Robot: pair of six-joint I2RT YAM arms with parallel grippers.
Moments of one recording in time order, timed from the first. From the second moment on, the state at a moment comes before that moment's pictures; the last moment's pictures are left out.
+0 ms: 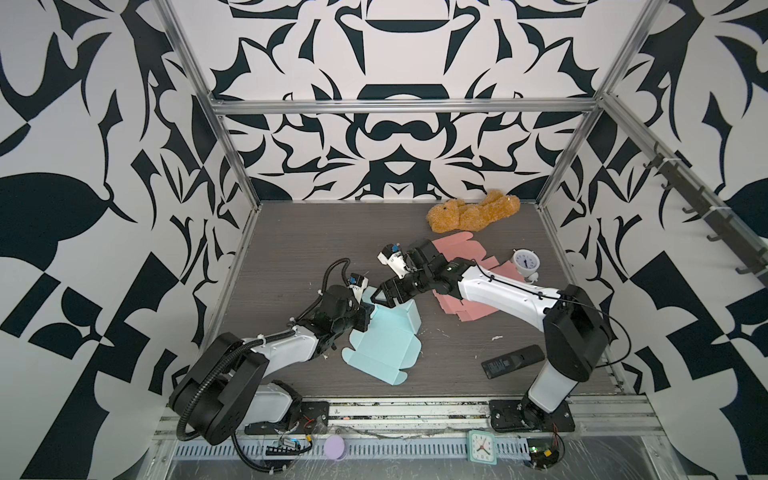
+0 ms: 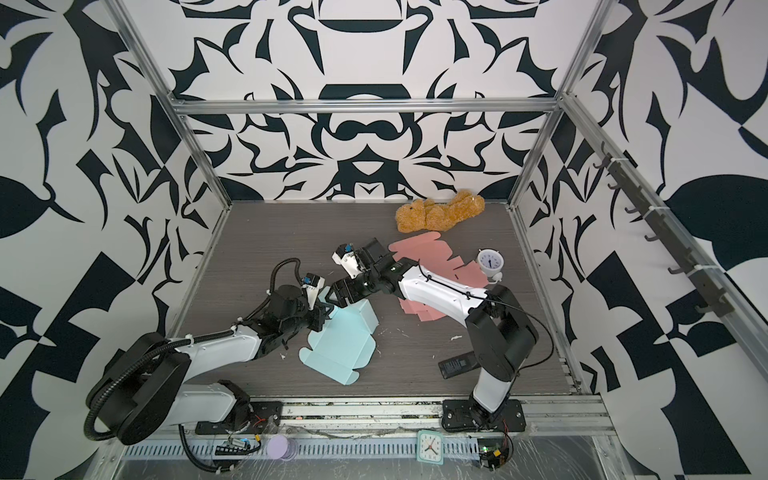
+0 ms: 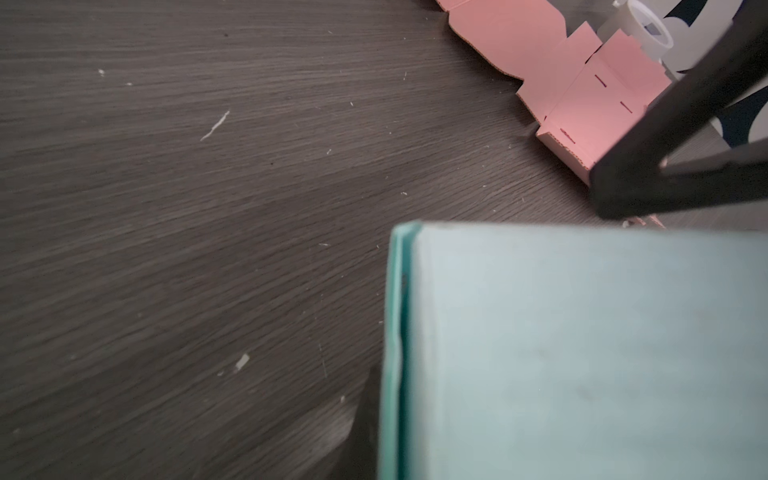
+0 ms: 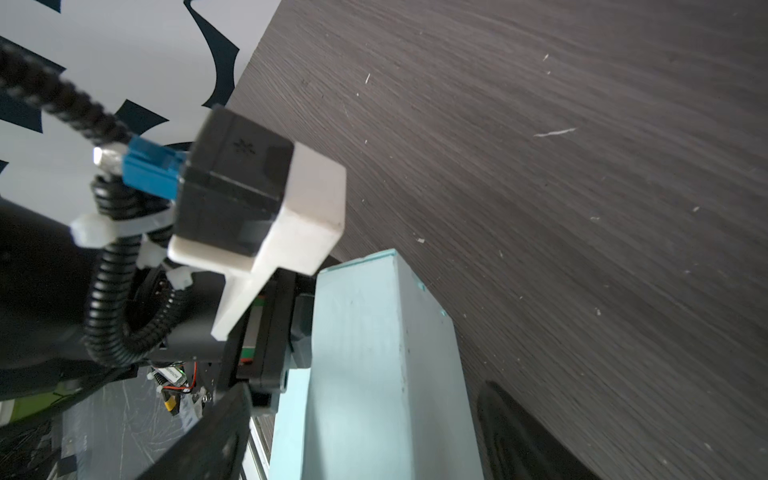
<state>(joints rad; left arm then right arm) -0.58 1.34 0.38 0.32 0.19 -0.30 0.77 1.72 1.23 -0.34 -0.51 0.31</state>
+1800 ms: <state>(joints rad) -0.60 1.45 0.37 0.41 0.08 -0.33 0.76 1.67 1.10 -0.41 -0.35 0.29</state>
